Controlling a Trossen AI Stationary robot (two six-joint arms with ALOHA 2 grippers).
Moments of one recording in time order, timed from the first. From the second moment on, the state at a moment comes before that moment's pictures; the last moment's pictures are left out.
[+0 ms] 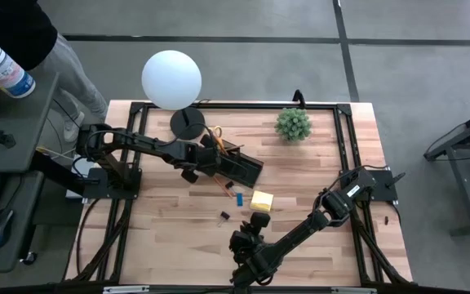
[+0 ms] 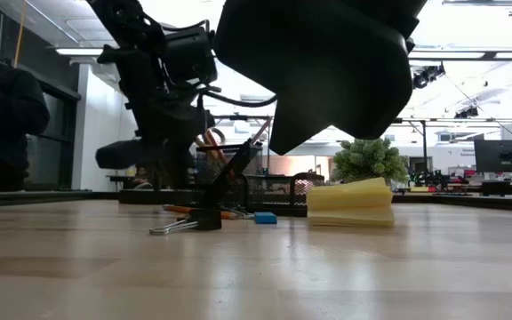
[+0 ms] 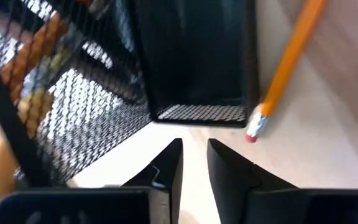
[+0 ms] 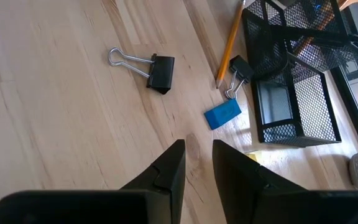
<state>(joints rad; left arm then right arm) 0.21 1.66 0.90 -0.50 -0.42 0.77 0.62 2.49 2.17 -1.37 0.86 0.96</state>
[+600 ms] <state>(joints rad) 0.24 1.58 0.90 -0.64 -0.27 0.67 0.62 2.49 2.17 -1.38 0.86 0.95</state>
